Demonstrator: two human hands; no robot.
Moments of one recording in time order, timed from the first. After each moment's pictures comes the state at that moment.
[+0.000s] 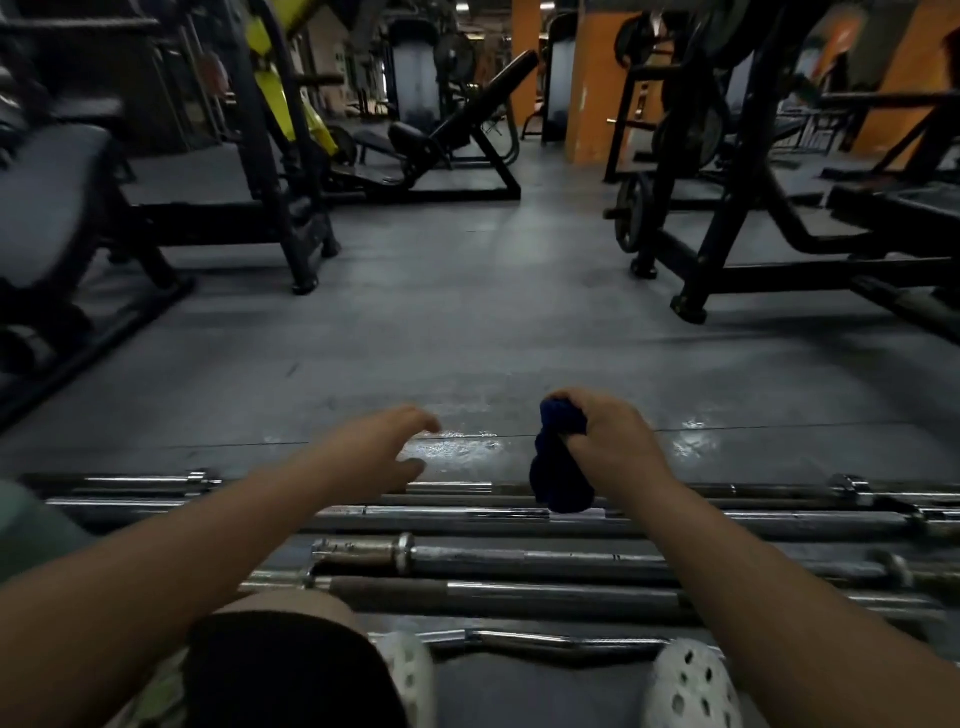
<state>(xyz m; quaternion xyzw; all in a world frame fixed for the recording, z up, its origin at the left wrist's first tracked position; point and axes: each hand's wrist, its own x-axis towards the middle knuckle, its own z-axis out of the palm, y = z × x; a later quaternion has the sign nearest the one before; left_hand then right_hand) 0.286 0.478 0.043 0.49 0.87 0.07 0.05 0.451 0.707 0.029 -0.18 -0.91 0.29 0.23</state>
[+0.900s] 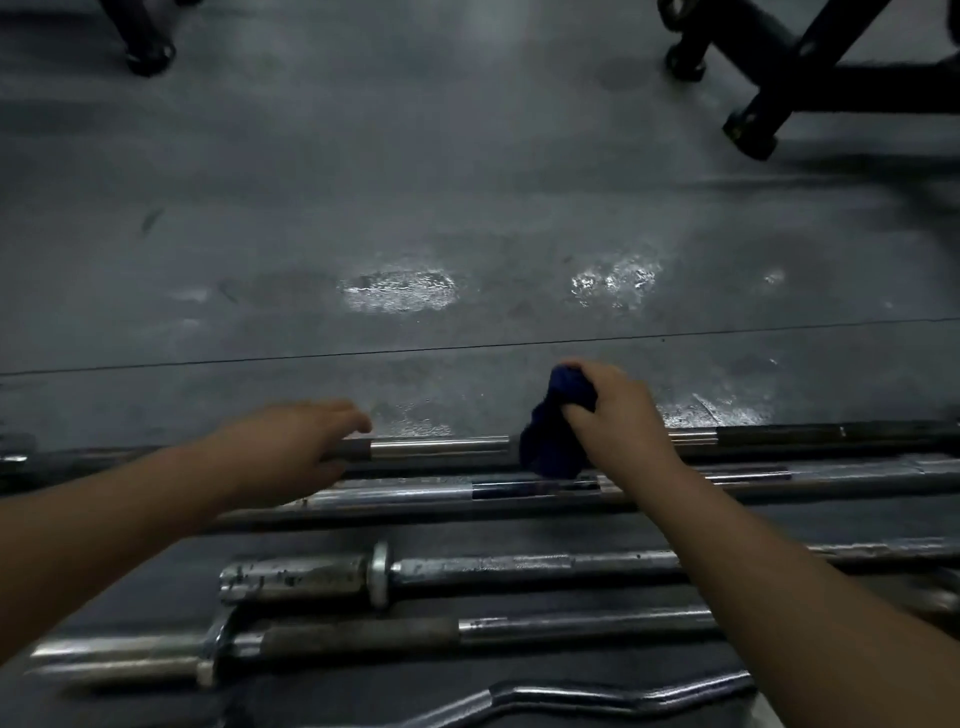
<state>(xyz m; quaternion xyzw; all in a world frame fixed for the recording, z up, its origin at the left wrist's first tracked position) 0.029 0.532 -0.187 0.56 0.81 -0.03 0.19 0.247 0.799 -0.188 -0.31 -0.89 0.33 0.11</state>
